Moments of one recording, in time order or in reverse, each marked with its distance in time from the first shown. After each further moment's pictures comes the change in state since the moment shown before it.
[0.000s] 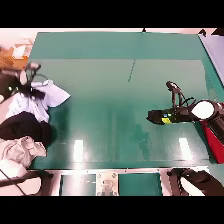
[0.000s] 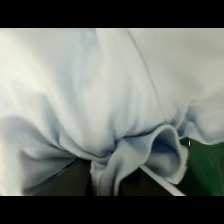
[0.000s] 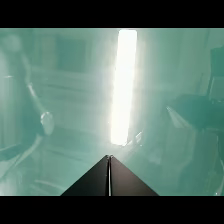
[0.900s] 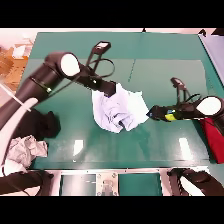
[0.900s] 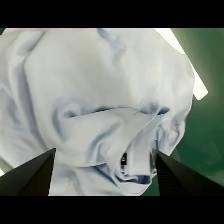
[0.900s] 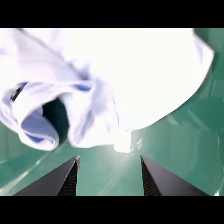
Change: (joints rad) left arm -0.536 -0.017 0.264 -0.647 -0.059 -0.039; right arm -0.085 -0.002 0.061 0.002 0.050 -0.004
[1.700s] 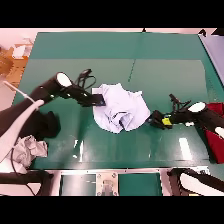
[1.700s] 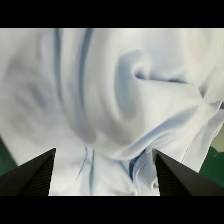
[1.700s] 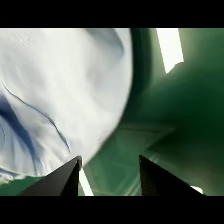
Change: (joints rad) left arm 0.156 -0.147 -0.312 -0.373 0.159 0.150; right arm -0.208 -0.351 -0.163 0.345 -0.119 -0.288
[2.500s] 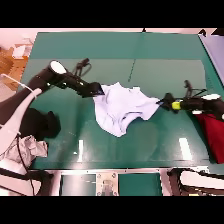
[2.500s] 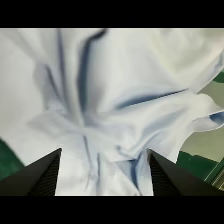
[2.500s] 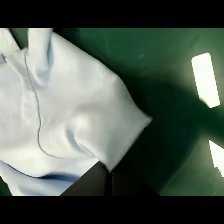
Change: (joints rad) left arm 0.127 -0.084 0.206 -0.067 -0.178 0.074; right arm -0.257 -0.164 0.226 0.210 0.035 -0.232
